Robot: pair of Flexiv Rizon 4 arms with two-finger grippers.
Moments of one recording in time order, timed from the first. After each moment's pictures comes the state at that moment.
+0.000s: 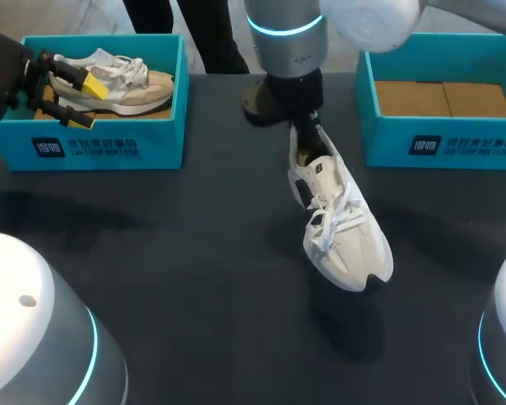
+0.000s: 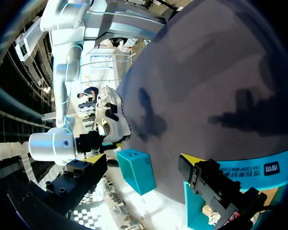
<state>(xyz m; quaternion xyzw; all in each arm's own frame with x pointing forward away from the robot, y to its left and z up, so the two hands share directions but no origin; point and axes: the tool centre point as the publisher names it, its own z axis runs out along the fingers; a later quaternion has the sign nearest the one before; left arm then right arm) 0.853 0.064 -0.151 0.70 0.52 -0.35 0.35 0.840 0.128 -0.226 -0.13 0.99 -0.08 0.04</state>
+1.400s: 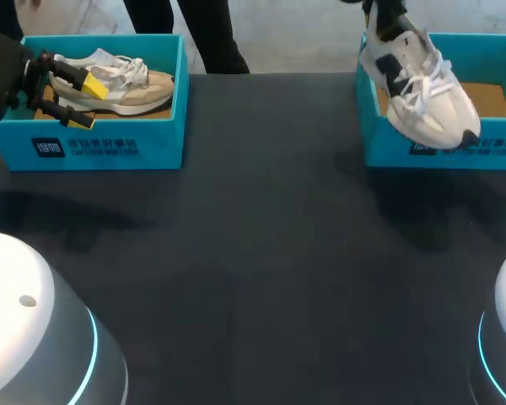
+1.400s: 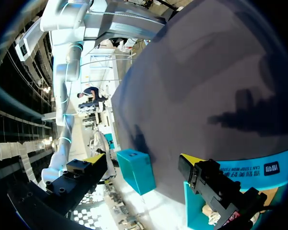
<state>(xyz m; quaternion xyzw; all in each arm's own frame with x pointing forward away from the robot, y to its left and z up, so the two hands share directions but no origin) 0.853 0.064 -0.151 0.70 0.52 -0.35 0.35 1.047 -0.015 -0.134 -0.16 0.98 -0.07 0.10</state>
